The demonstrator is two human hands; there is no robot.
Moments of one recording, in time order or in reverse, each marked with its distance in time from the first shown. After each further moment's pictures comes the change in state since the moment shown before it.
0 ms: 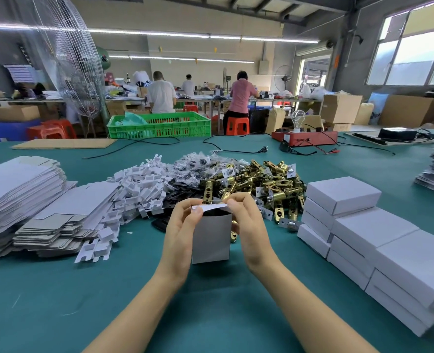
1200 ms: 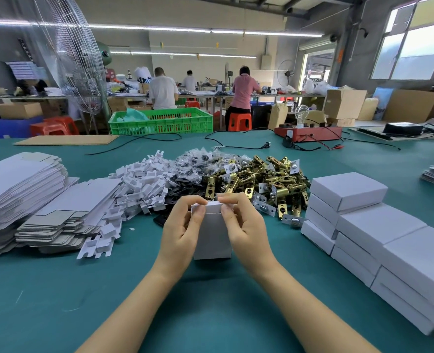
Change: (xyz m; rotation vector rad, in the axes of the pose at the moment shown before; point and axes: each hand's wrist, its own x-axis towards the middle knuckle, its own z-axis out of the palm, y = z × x) left_hand 0.004 -0.003 -0.010 0.320 -0.040 0.286; right_hand -0.004 0.017 0.005 -0.231 0.031 -0.305
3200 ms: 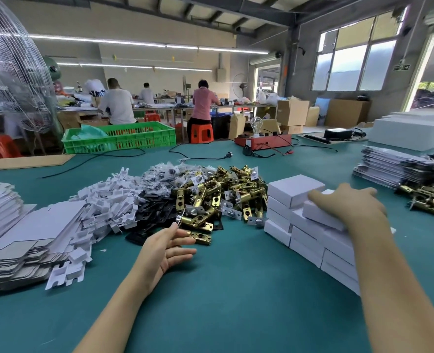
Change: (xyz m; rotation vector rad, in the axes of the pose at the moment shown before) left_hand 0.011 -0.024 -0.009 -0.430 -0.221 -0.736; right_hand 0.022 -0.096 -0.191 -1.171 0.284 1.066
